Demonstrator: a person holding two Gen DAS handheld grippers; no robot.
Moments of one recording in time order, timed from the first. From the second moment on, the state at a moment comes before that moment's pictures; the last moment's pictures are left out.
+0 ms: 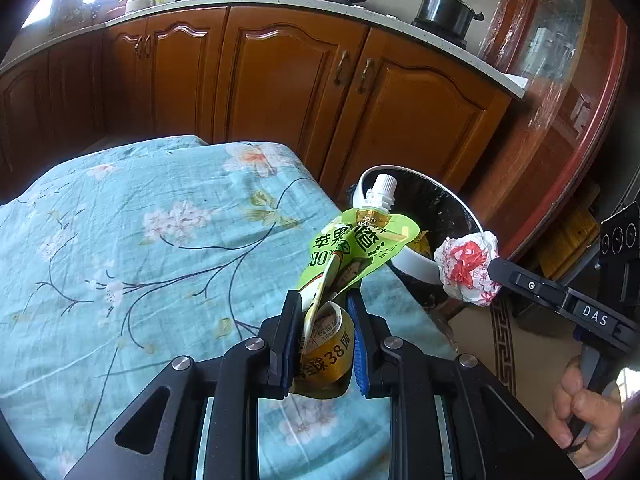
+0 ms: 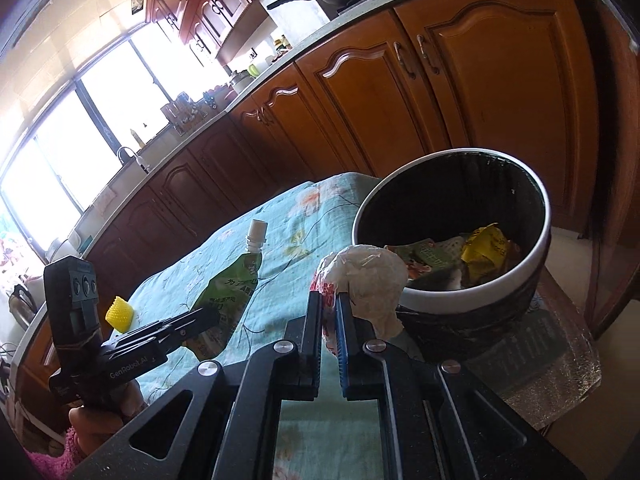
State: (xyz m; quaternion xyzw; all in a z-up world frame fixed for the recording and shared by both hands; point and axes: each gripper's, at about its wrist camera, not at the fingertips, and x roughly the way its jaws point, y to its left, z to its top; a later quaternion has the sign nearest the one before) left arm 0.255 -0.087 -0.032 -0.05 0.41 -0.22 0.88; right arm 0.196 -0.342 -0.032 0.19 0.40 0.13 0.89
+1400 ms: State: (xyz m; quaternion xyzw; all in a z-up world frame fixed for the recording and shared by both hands) left arm 0.325 -0.213 -0.027 0.04 0.42 -0.24 0.88; right arm 0.221 -0.412 -0.027 0.19 0.39 0.08 0.89
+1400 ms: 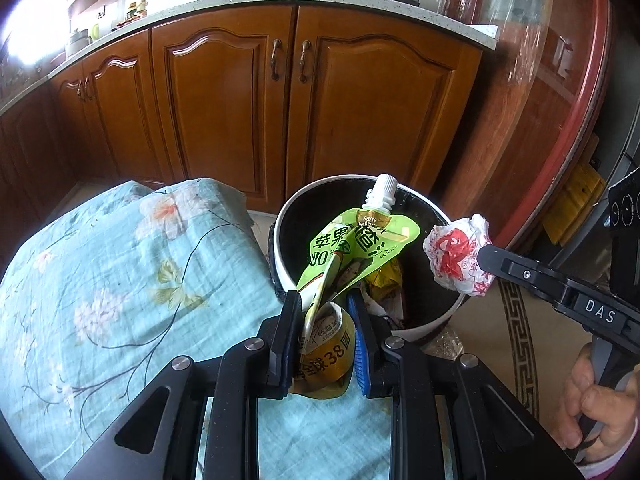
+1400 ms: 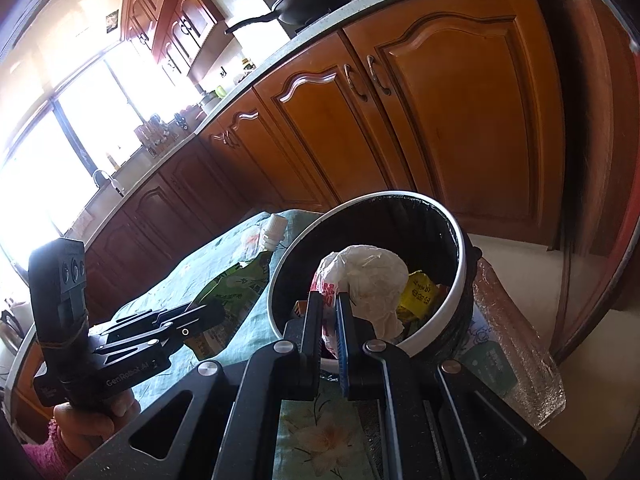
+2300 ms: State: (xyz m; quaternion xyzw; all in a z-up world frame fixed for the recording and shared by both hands) left arm 0.359 -0.254 -0.040 0.07 0.44 -0.23 0.87; right arm 0.266 -0.425 -0.045 0.18 0.43 0.07 0.88
